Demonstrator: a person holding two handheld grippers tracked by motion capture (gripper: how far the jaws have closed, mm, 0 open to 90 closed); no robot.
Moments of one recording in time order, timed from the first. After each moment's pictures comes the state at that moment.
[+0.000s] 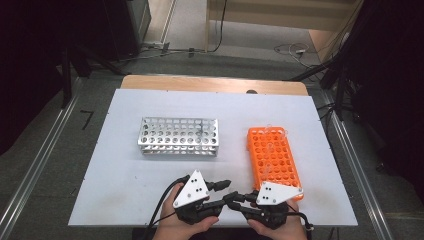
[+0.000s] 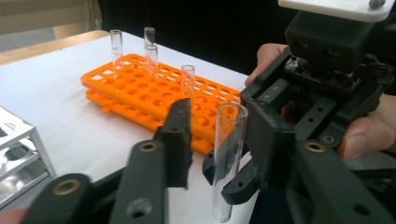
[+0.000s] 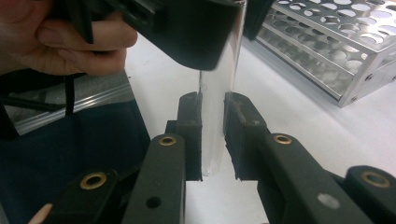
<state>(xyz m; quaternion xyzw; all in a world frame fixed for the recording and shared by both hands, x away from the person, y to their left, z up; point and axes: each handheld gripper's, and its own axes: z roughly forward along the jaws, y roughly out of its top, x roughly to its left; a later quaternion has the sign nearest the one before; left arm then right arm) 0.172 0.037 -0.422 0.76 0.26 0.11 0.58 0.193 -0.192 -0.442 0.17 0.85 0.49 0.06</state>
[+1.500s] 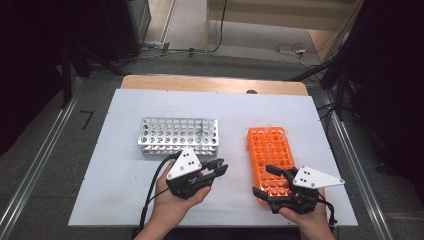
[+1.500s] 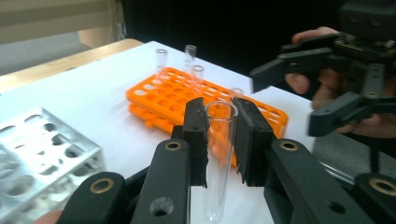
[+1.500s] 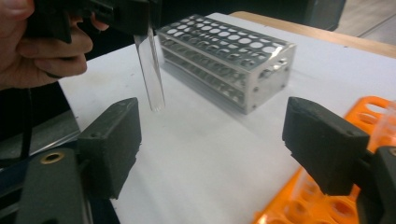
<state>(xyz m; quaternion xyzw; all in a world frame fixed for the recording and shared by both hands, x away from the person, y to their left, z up) 0.216 0.060 -0.398 0.75 0.29 0.14 0.57 0.217 -0.255 -0.420 0.26 0.80 0.53 0.11</state>
